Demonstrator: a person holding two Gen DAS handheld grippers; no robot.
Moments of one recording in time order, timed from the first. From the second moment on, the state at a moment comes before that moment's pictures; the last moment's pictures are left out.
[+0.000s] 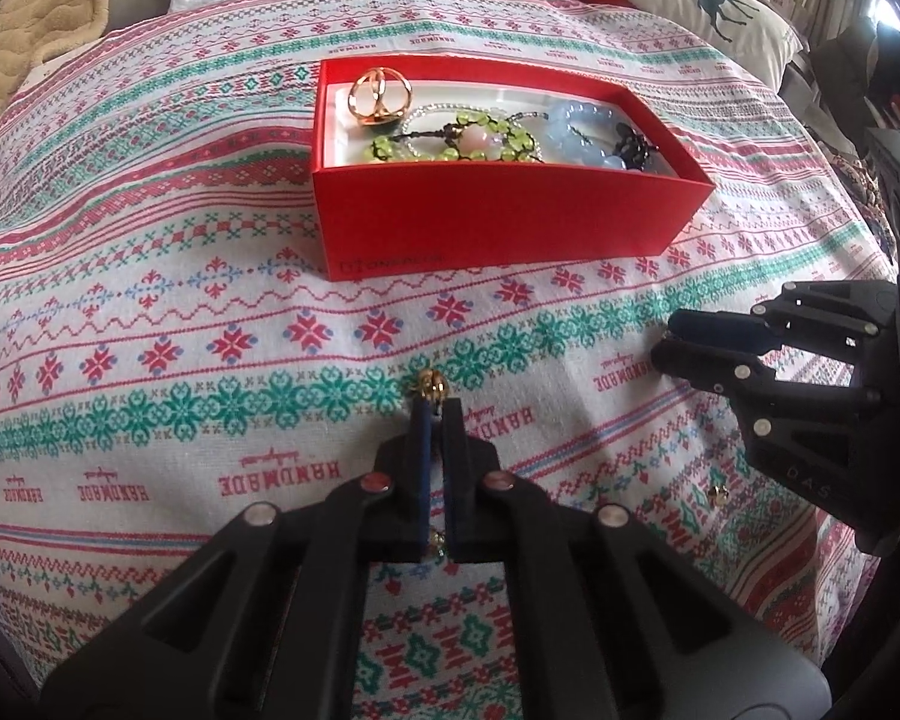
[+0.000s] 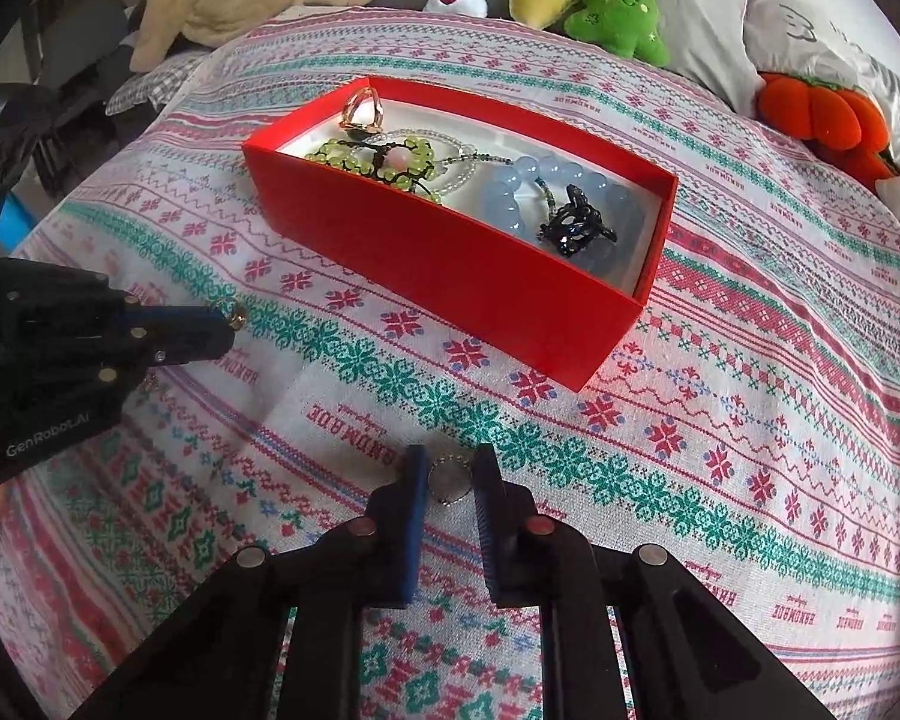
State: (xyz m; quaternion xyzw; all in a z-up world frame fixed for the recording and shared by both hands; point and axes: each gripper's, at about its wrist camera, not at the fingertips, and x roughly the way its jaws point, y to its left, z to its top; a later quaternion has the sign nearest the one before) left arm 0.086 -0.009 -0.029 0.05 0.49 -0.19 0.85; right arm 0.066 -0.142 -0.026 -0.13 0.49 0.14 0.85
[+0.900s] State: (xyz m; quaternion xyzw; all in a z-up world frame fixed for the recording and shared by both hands) left arm 0.074 0.007 0.000 0.02 0.48 -0.22 0.85; right arm 0.060 -0.162 0.011 -0.08 0.50 0.14 0.85
